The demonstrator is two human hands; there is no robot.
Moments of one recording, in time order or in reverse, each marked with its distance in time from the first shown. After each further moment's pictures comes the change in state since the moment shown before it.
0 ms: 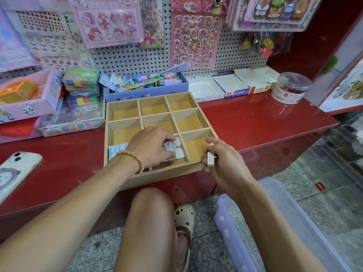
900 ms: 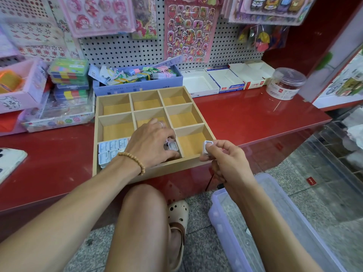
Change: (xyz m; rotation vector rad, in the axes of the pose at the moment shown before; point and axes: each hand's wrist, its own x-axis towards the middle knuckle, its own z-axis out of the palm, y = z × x) left_hand 0.008 0.004 0.026 0.059 0.140 0.083; right_hand -0.005 0.007 -0.026 -0.227 0.107 -0.127
